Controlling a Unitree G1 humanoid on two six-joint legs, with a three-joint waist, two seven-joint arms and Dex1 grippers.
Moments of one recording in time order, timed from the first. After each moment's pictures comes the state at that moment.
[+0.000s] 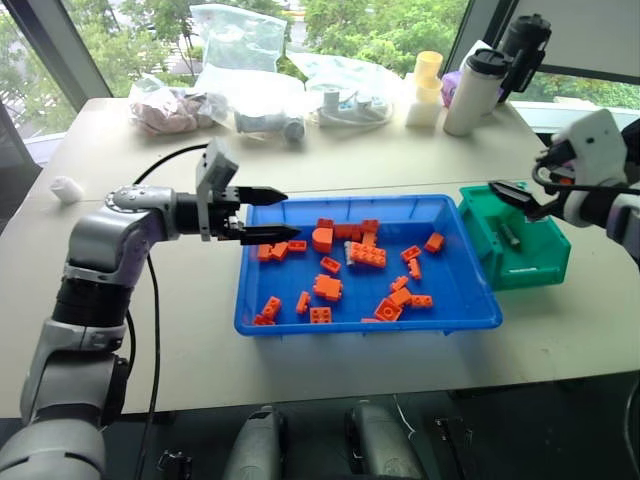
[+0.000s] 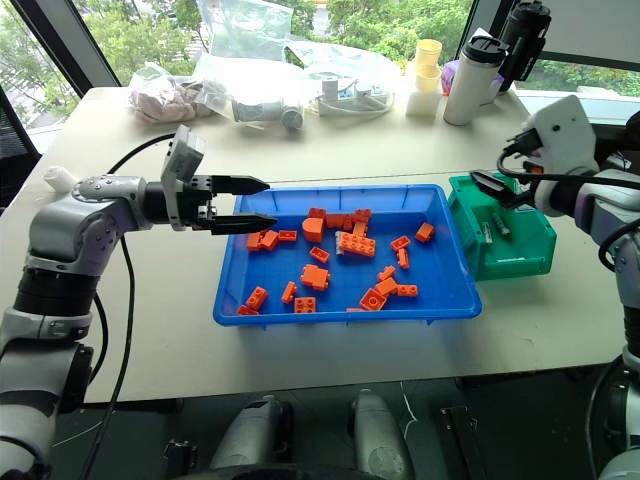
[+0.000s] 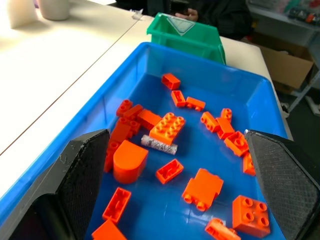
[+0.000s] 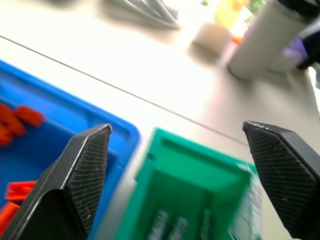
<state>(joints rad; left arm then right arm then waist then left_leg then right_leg) -0.76 0.75 -0.06 0.09 -0.55 0.66 -1.22 -0.57 -0.97 -0.13 -0.26 0.55 0.84 0.66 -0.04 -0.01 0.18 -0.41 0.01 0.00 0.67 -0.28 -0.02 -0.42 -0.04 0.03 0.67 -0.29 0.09</state>
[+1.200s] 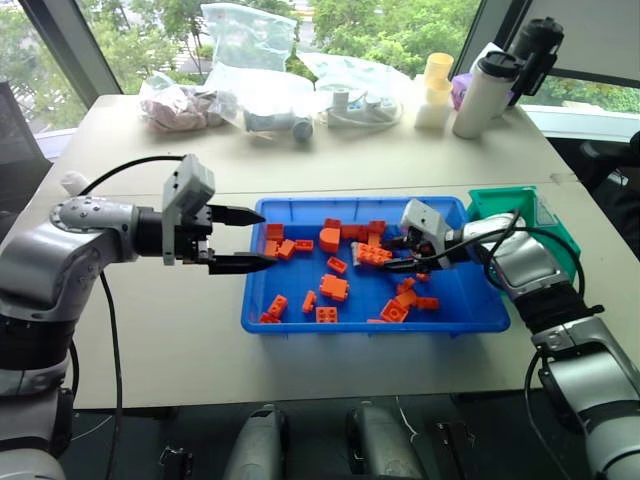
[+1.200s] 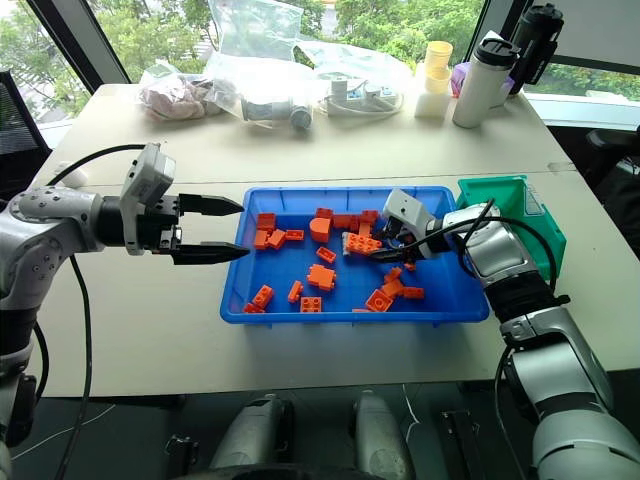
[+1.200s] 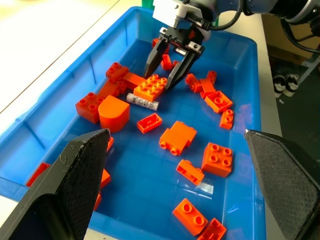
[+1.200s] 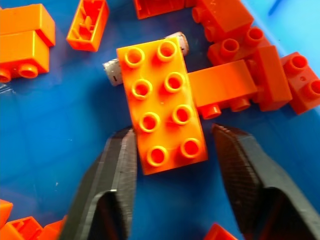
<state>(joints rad) -0.58 0.88 0.02 -0.22 -0.66 0.80 -1.15 -0.73 -0.67 0.31 0.37 0.12 0.42 1.15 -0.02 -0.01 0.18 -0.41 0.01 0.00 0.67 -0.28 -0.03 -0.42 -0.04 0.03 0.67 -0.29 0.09</state>
